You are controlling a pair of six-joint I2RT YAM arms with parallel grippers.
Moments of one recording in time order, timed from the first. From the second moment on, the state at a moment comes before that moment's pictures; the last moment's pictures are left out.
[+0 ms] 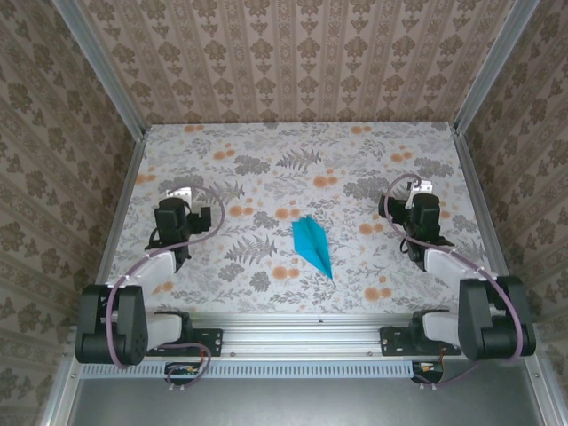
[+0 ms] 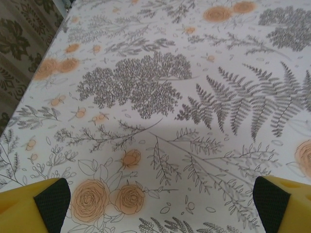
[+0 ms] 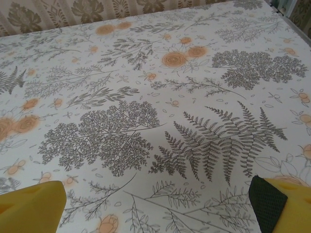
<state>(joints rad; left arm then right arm) -0.09 1.23 0.44 0.22 -0.17 0.06 0.00 1.27 0.44 0.38 0.12 0.15</state>
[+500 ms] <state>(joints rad) -0.03 1.51 0.43 0.59 -0.01 0.10 -0.02 1.50 0.44 0.62 0.03 0.08</state>
